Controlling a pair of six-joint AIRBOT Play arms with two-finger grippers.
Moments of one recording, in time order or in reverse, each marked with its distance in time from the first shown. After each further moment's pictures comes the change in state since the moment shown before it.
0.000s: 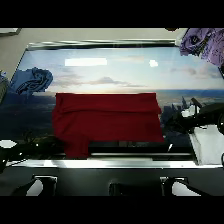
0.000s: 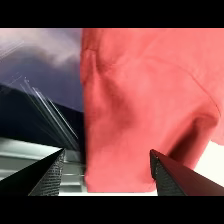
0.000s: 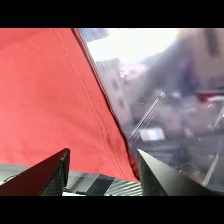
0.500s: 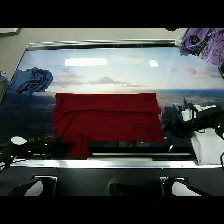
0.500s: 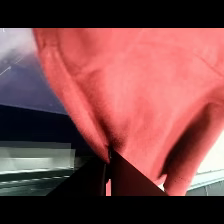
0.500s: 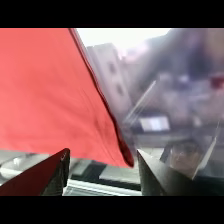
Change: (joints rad) left arm -0.148 -0.110 -0.002 -0.032 0.074 0.024; right arm 0.000 0.000 -0.078 -0.025 -0.016 -0.023
